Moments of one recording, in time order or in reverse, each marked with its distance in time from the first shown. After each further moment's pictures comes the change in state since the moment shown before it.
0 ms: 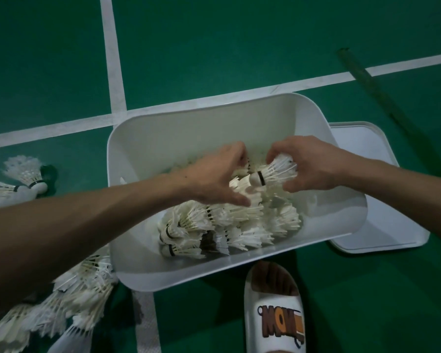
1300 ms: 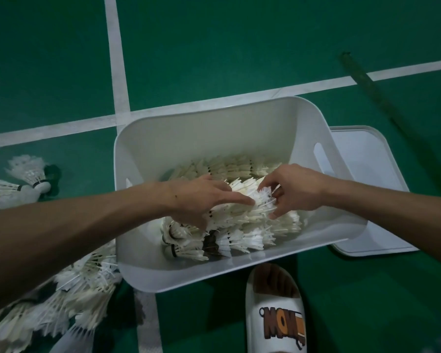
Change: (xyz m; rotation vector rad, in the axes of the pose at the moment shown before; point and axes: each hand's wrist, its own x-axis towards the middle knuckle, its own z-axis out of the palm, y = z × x) left_hand -0.020 -0.029 0.002 0.442 -0.420 0.106; right_hand 0.006 -0.014 0.029 0.066 -0.270 0.055
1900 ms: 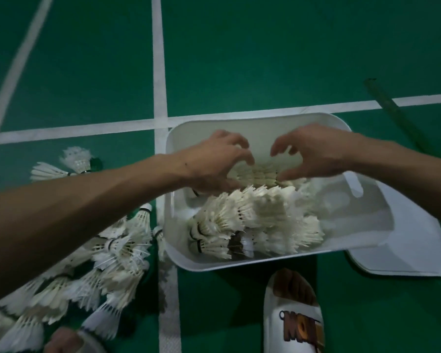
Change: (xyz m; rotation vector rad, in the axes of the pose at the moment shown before) left_hand -0.054 -0.001 -0.039 -0.044 0.445 -0.200; right_hand -0.010 -0.059 -0.066 -0.335 0.165 -0.098
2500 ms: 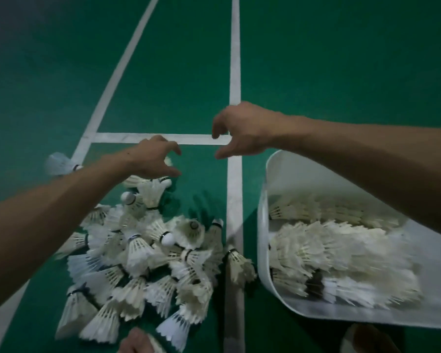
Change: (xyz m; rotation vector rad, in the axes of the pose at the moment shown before) left_hand -0.137 -0.219 0.003 -0.083 -0.064 -0.663; right_hand 0.149 -0.198 -0.061 0.036 0.182 -0.359
